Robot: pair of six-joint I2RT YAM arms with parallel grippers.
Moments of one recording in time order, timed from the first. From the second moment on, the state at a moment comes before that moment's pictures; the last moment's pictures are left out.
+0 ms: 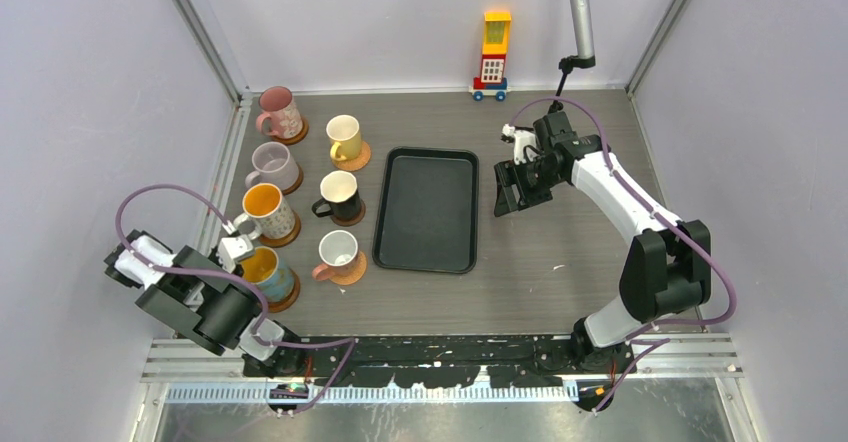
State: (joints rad) left arm 1.05 1.42 0.92 -1.40 0.56 2.08; right arm 0.25 1.54 1.24 -0.86 -0.42 -0.08
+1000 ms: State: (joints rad) left arm 1.10 1.39 0.92 -1.40 0.51 2.09; right arm 0.25 1.55 1.24 -0.86 -0.42 -0.09
